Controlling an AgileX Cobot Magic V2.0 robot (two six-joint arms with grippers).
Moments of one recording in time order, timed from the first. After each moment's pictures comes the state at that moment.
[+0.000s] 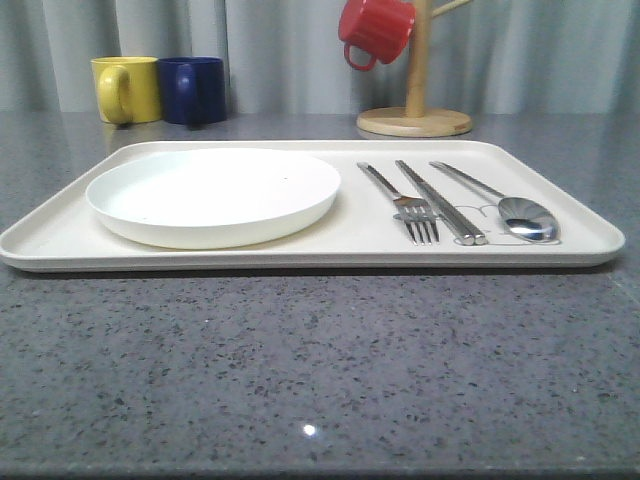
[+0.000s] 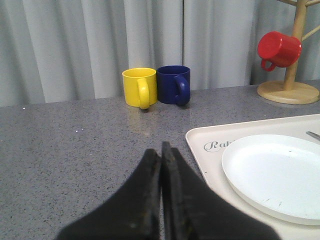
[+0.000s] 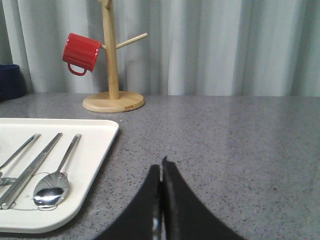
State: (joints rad) left arm 0.00 0.23 -0.39 -0.56 0.33 0.51; right arm 0.04 -0.01 -0.01 -0.06 0.02 0.12
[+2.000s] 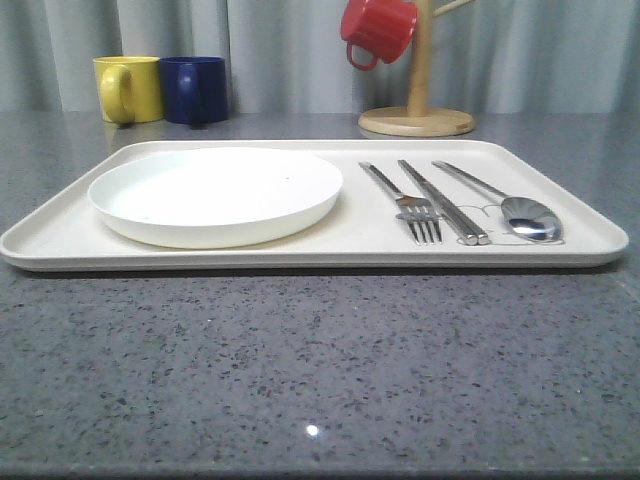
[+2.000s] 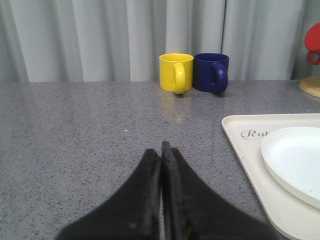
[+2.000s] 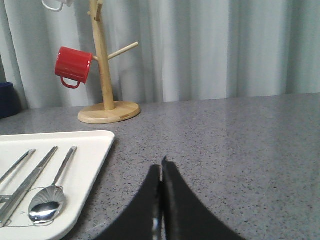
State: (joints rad) left arm 0.00 0.13 -0.30 -0.10 0.32 0.04; right arm 0.00 -0.01 0.02 0.00 -0.05 0.12
